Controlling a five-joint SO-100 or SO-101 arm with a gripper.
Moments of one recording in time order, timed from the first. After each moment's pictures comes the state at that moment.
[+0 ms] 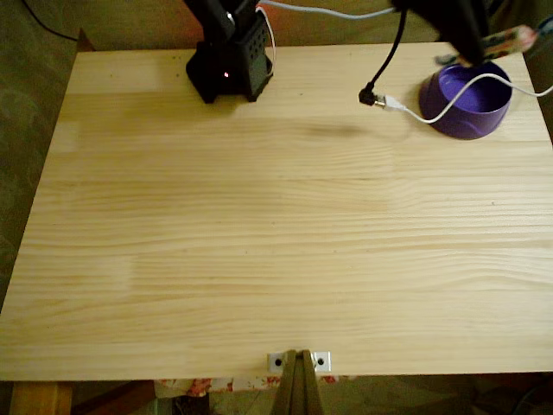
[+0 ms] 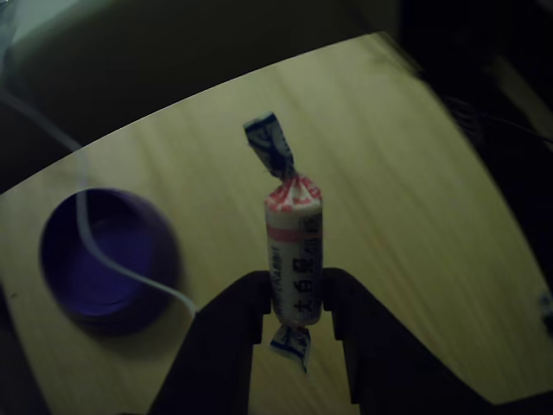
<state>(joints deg) -62.9 117.0 97.6 63.5 -12.9</state>
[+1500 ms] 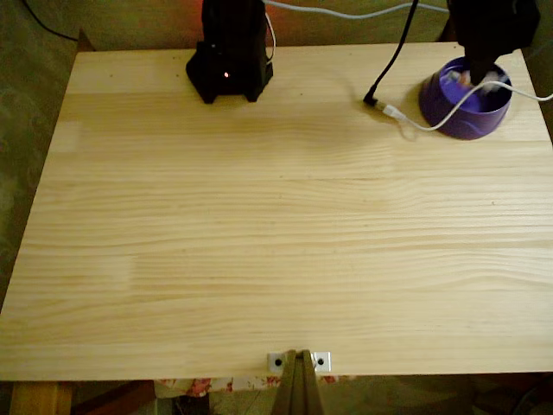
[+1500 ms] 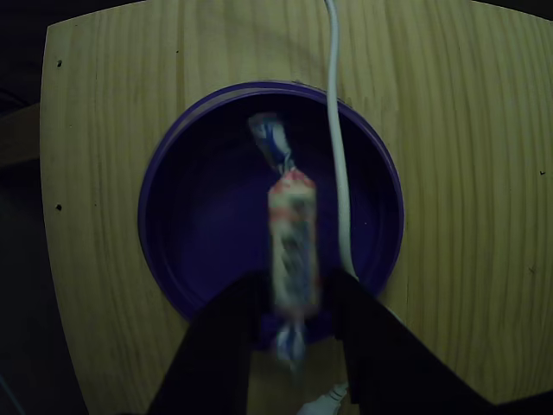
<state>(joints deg) -82.5 74.4 81.5 59.9 -13.6</state>
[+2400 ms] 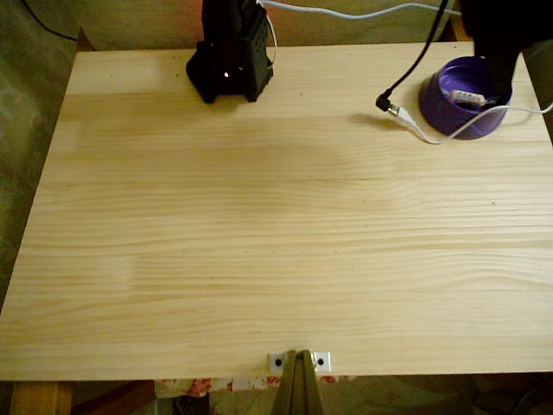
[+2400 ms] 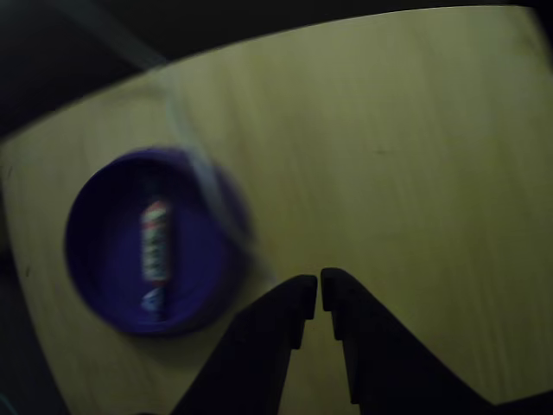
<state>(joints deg) -67.8 90.0 79.4 66.4 -11.0</state>
